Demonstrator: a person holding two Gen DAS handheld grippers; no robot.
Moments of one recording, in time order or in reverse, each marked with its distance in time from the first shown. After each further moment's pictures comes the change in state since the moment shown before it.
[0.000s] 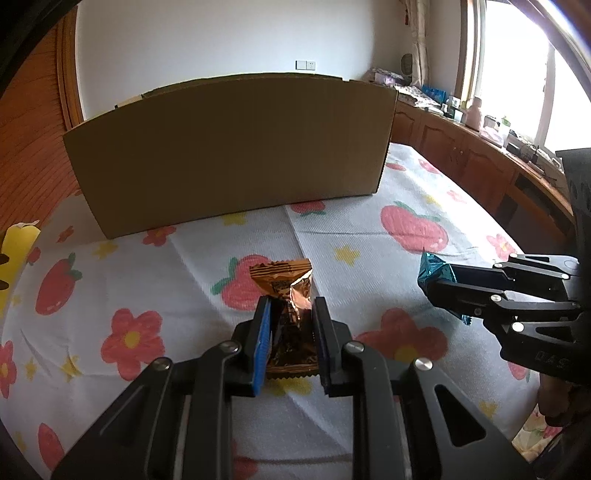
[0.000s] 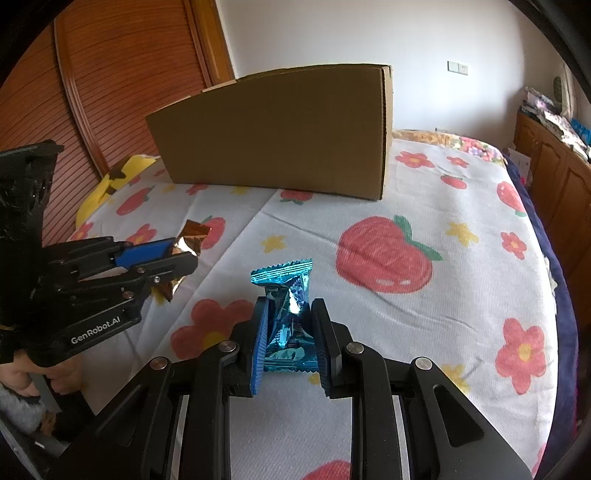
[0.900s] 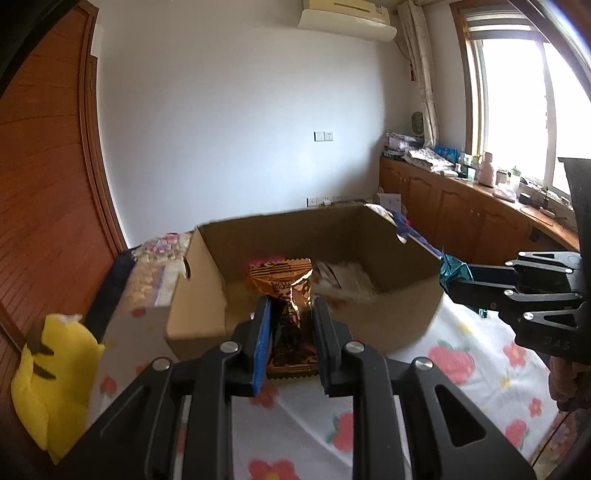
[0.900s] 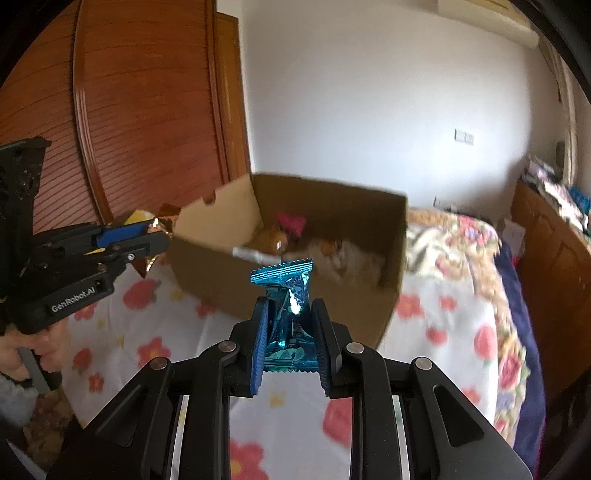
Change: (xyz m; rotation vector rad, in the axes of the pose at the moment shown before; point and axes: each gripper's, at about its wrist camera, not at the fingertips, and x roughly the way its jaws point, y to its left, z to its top) left arm -0.054 0.072 0.129 0.038 -0.260 0.081; right arm -0.036 0.025 0.131 -0.126 -0.193 -0.045
